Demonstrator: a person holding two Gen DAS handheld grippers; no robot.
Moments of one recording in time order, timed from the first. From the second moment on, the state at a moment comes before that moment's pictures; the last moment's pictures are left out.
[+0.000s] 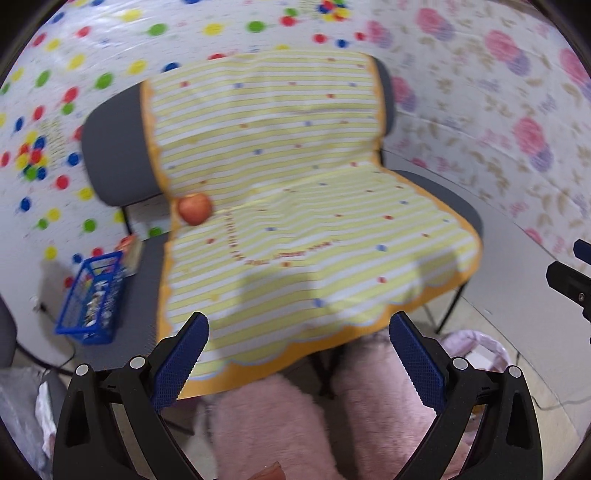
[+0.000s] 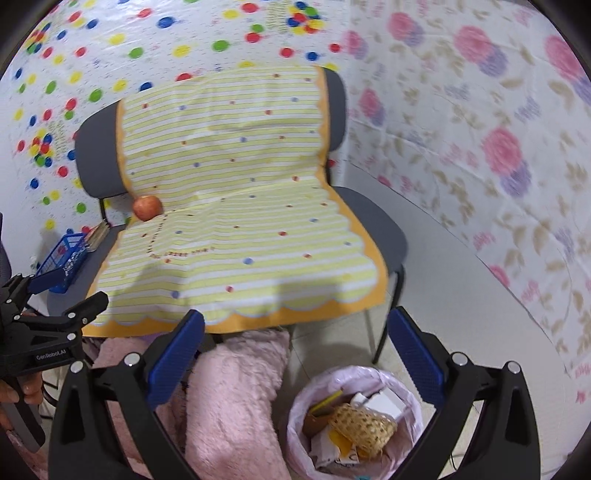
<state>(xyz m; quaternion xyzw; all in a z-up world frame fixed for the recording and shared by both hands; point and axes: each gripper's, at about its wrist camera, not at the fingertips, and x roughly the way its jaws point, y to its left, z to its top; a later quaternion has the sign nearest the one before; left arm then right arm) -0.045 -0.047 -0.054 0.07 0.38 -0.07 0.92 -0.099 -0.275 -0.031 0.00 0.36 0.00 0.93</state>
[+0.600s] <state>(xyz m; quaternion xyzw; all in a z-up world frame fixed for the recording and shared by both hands) -0.048 0.008 -0.053 0.04 0.40 0.01 0.92 -0.068 -0.218 -0.041 -0.02 0.38 0.06 0.92</state>
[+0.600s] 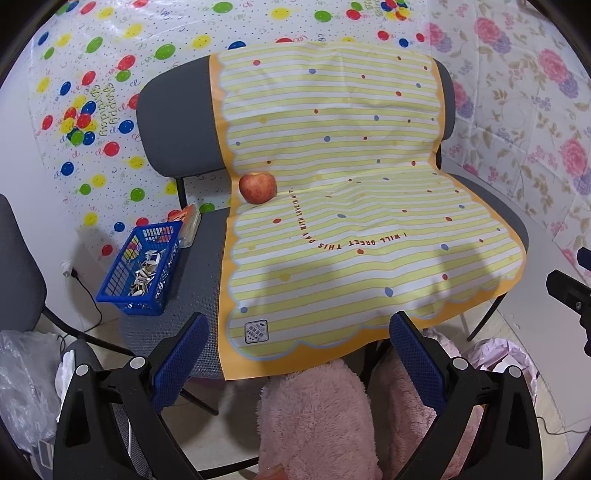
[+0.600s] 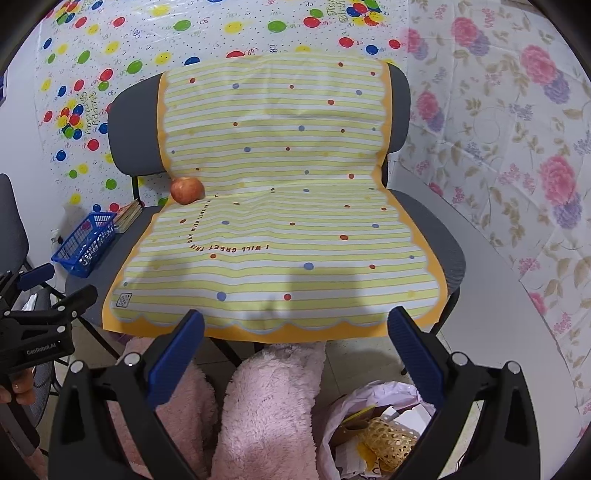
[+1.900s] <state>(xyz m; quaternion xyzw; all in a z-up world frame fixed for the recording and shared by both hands) -0.051 0.010 -0.049 0.04 0.39 0.01 0.92 -0.071 -0.219 -0.040 -0.02 0.38 0.05 0.92</state>
